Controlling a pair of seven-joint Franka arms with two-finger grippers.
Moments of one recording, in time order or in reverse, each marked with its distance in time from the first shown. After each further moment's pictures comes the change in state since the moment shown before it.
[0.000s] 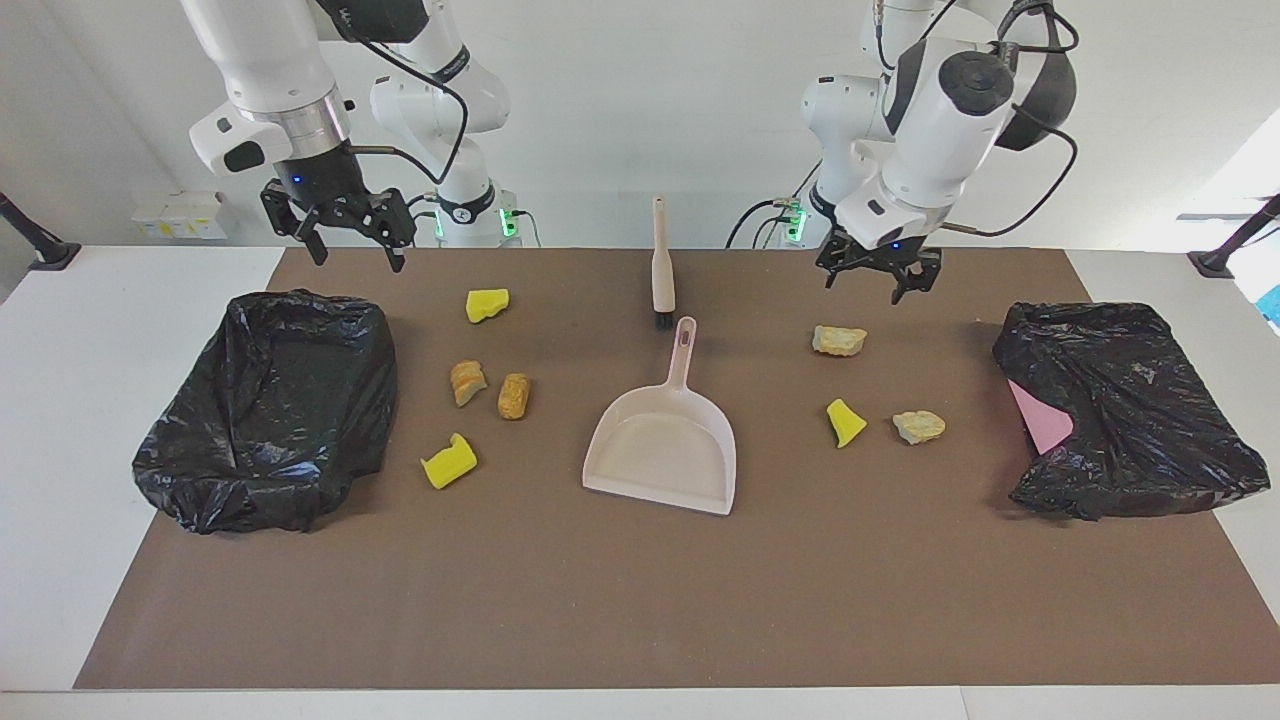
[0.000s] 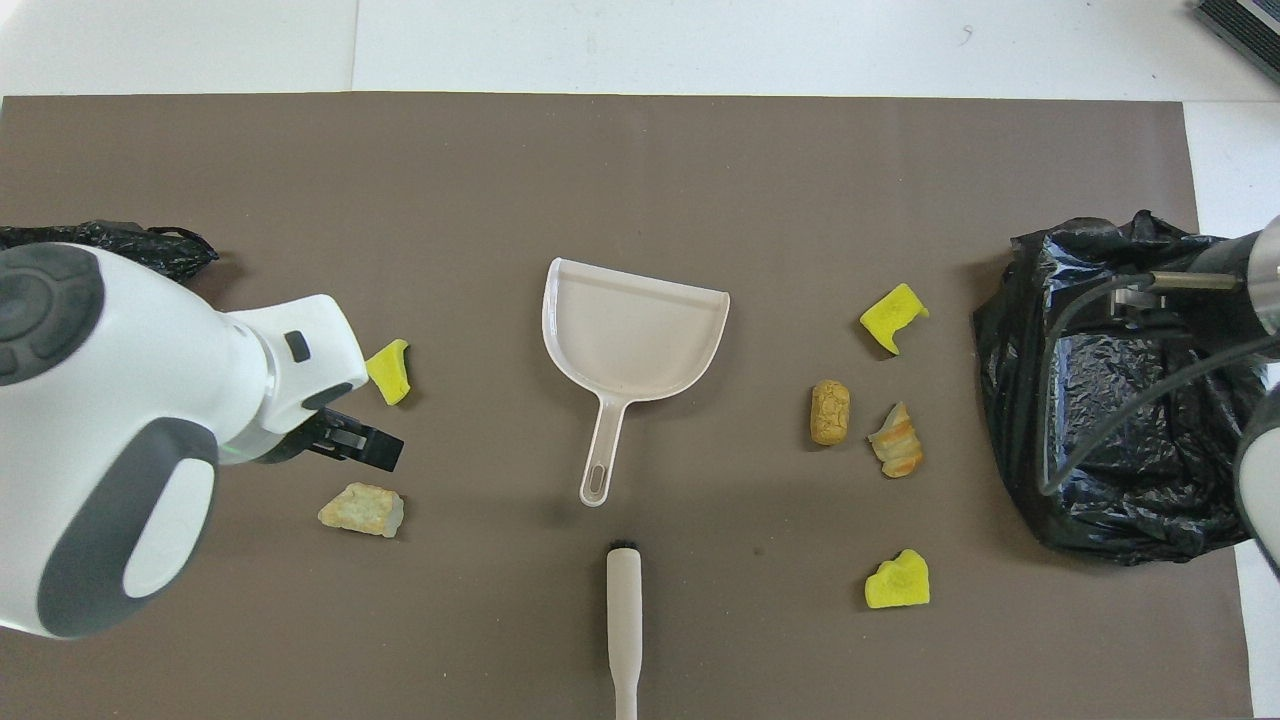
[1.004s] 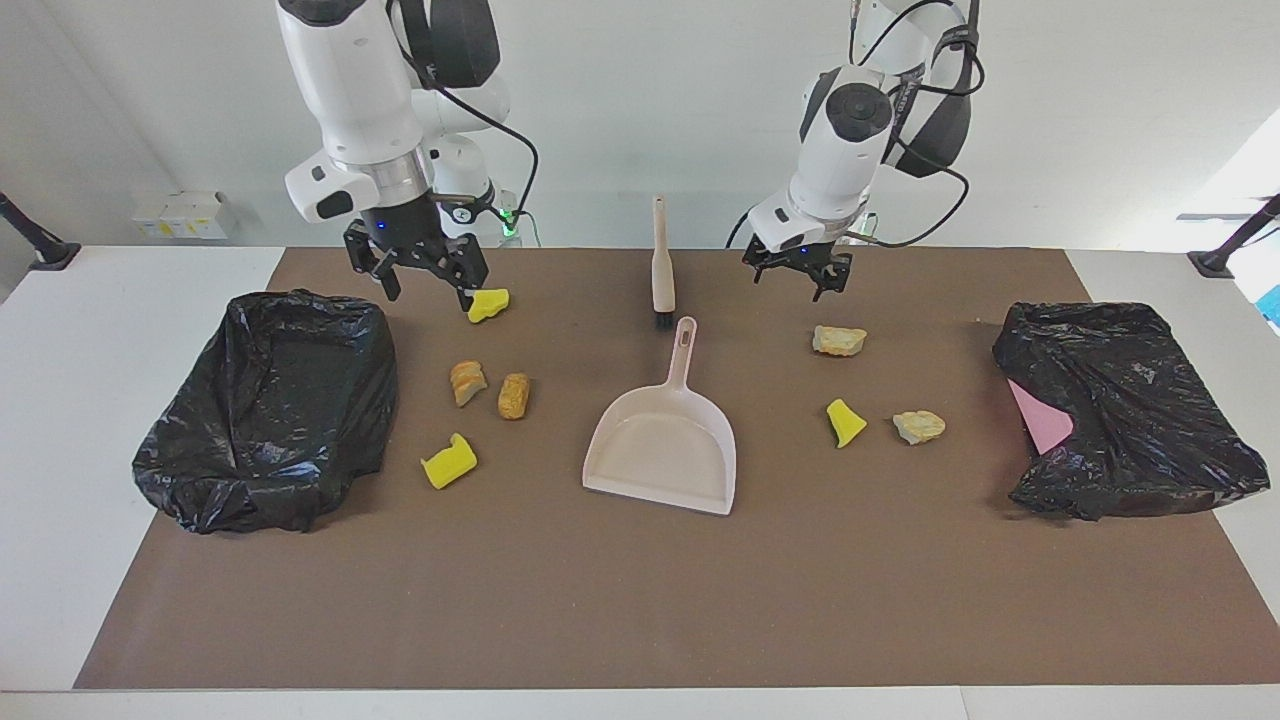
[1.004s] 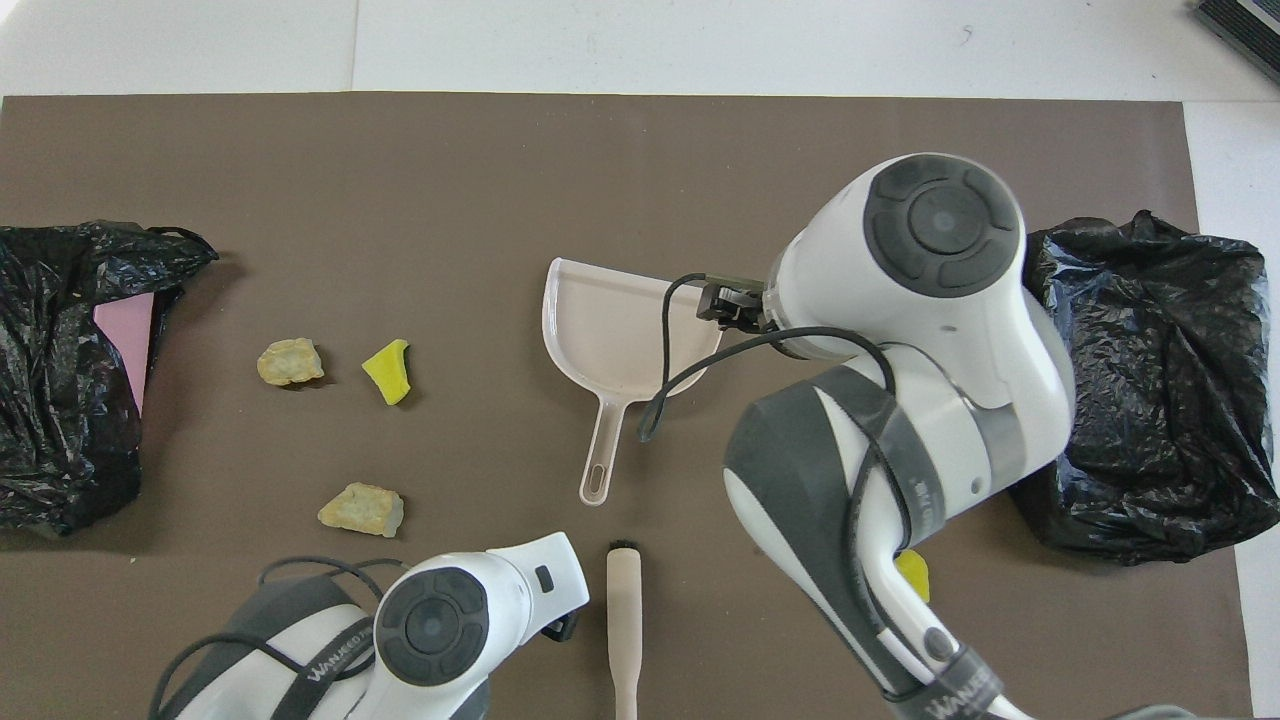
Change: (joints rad) left arm -0.423 -0.104 0.001 -0.551 -0.063 0.472 -0.309; right arm 0.355 0.251 0.009 -0.014 -0.001 0.265 0.519
